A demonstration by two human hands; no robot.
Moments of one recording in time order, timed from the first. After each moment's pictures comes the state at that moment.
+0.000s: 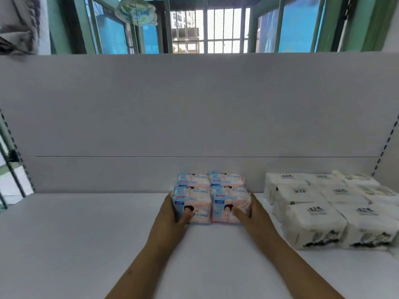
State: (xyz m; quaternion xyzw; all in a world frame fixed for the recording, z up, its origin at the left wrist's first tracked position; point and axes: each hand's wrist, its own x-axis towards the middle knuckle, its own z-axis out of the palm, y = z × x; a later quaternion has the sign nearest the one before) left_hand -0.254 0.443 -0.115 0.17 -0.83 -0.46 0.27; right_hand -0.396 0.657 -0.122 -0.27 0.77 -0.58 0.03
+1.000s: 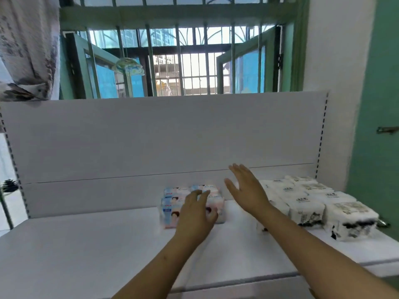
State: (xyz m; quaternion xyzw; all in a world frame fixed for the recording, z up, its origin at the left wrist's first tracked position) left_hand -0.240 0.574 -0.038 0.08 -0.93 -0.19 0.29; right_hand -0.346 0.722 0.005 -0.32 0.86 -0.32 -0.21
